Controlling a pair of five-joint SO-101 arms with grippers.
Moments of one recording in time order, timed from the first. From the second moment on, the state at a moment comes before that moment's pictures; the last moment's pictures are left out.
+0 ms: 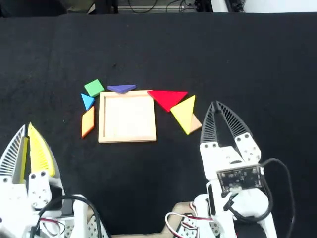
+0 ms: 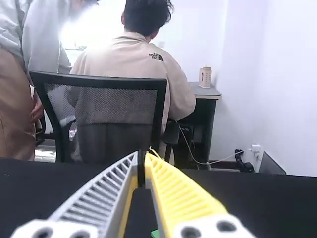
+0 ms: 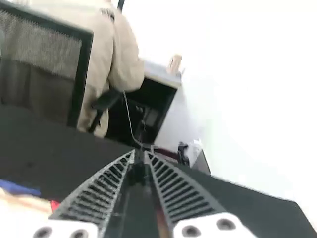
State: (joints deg) left arm -9.5 -103.1 34.9 70.5 0.3; right arm -4.0 -103.6 56.7 55.8 19.8
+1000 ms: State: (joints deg) left arm -16.2 -32.7 18.0 82.3 -12.9; right arm -8.5 -18.0 -10.3 93.3 17.1
